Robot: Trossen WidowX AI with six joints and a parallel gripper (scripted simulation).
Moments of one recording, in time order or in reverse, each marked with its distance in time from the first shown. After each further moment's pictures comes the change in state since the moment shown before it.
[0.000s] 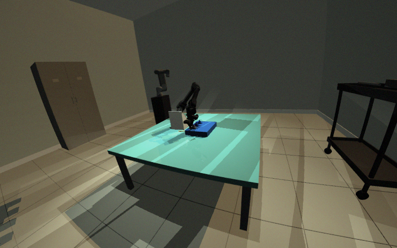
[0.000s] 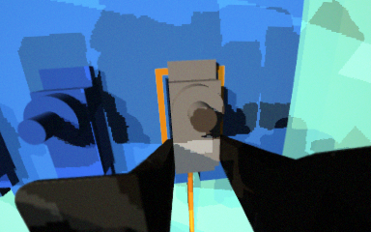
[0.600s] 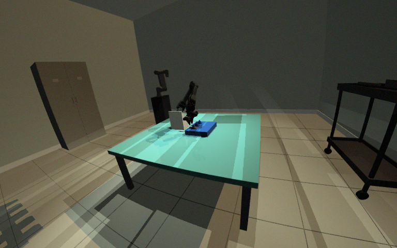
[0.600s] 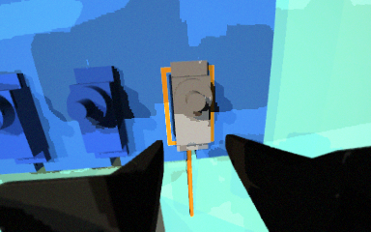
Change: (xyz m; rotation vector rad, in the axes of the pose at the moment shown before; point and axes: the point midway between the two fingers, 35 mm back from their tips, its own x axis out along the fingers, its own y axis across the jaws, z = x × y) arm -0.033 0.001 0.000 0.006 -0.003 0.002
